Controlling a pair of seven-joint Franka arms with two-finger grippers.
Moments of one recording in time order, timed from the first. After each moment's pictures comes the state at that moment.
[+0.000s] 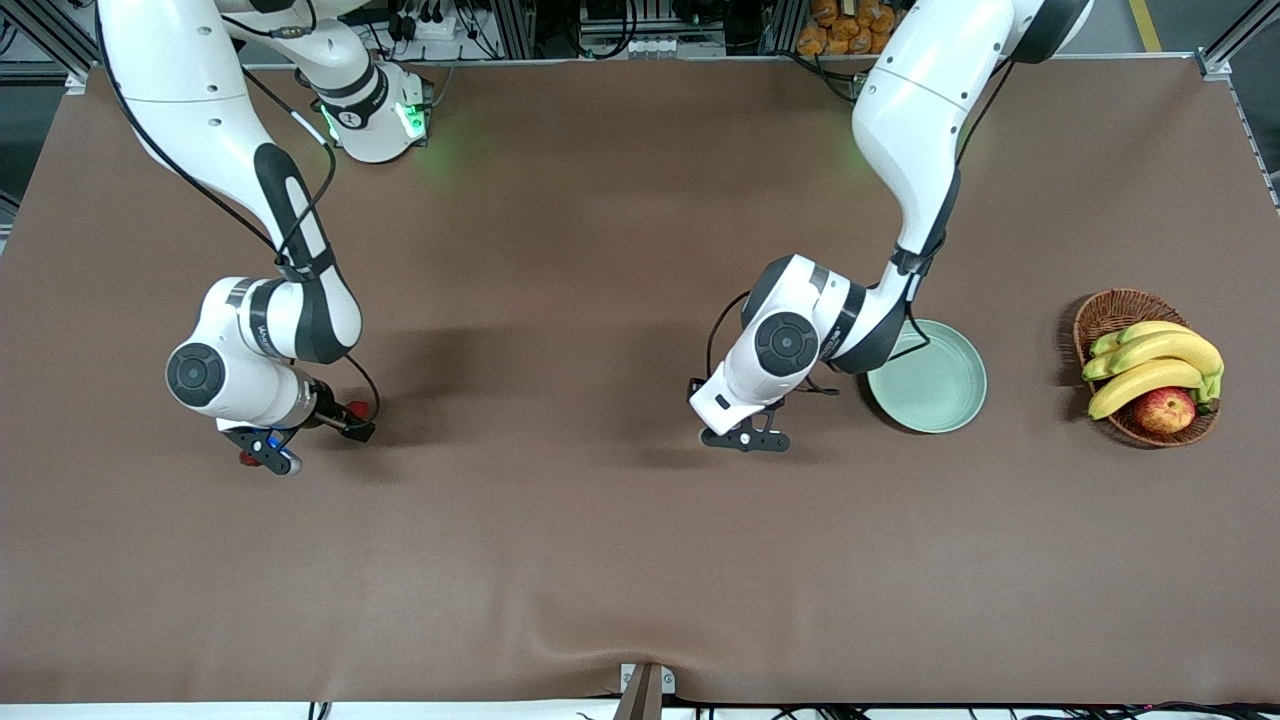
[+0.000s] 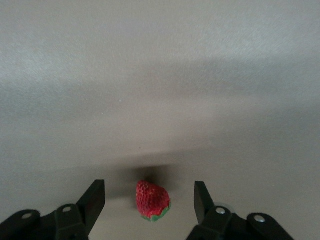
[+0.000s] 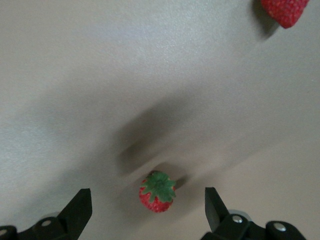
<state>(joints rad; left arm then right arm) -0.55 0.75 -0.04 -1.56 -0.13 2.28 -0.41 0.34 0.55 -0.30 -1.94 0.25 2.33 0.47</state>
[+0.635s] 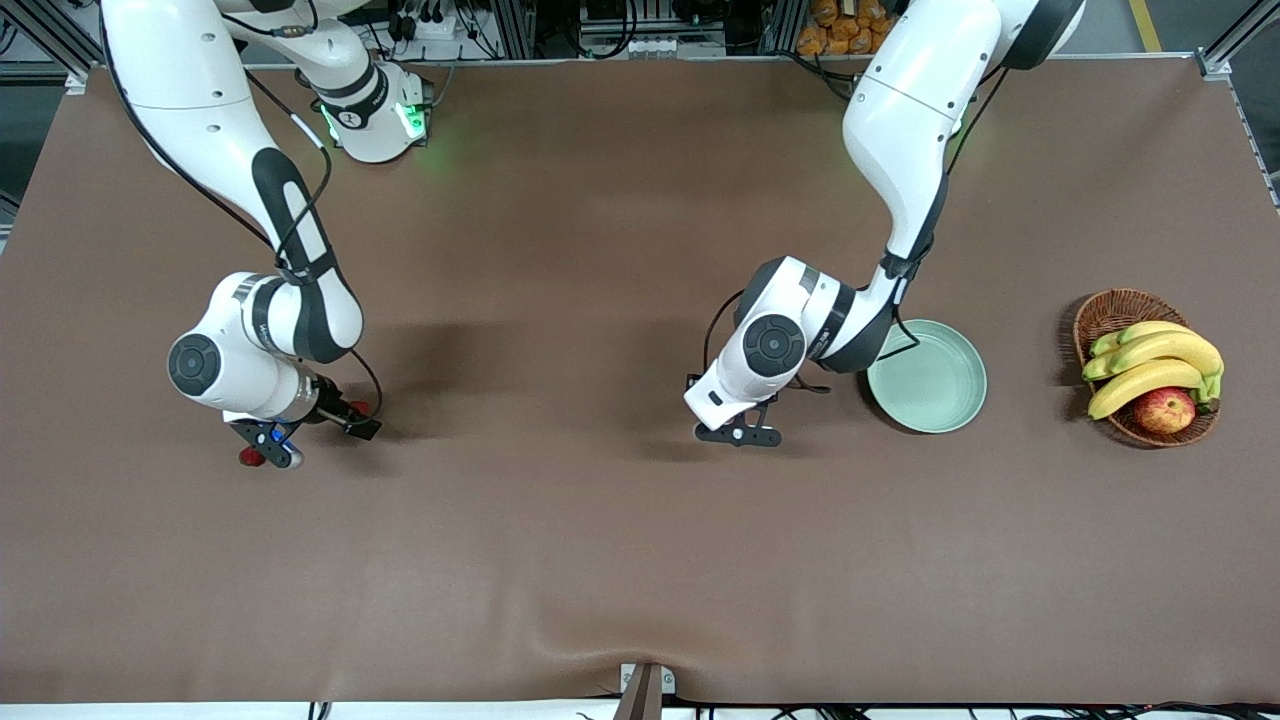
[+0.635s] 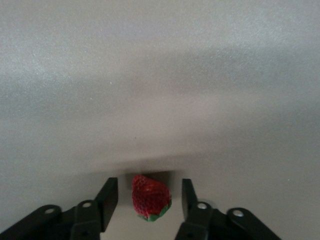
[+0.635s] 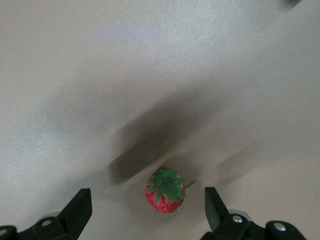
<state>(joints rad) -0.57 0.76 -0.04 -1.57 -0.13 2.28 -0.41 0.34 0.55 -0.30 -1.99 0.43 2.39 0.37</state>
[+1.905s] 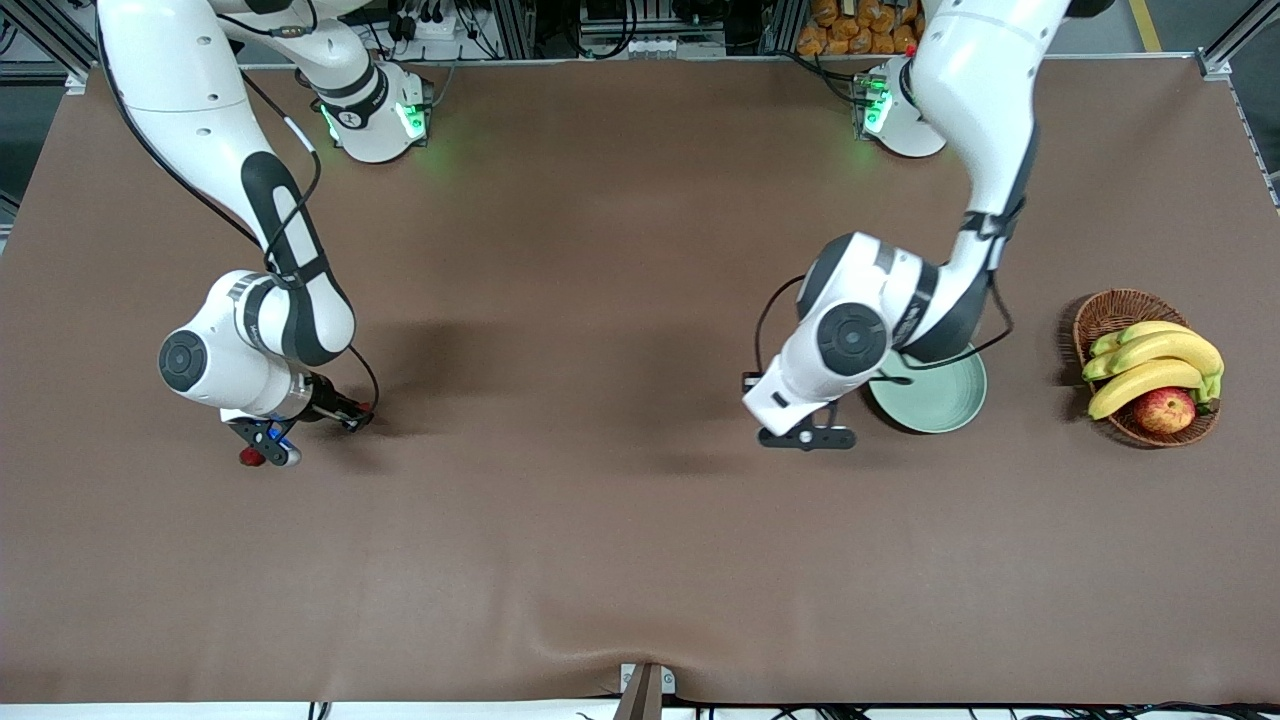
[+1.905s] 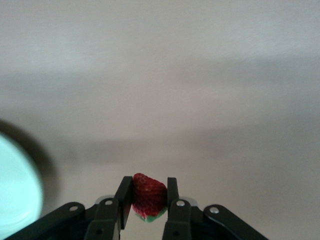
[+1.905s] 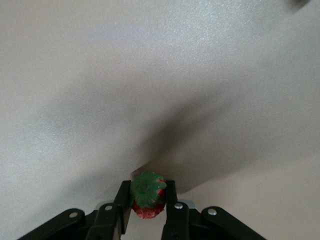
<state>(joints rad) -0.47 0.54 -0.02 -1.62 -0.05 2.04 -0.41 0.32 0.55 -0.30 -2.00 0.46 2.40 0.31</state>
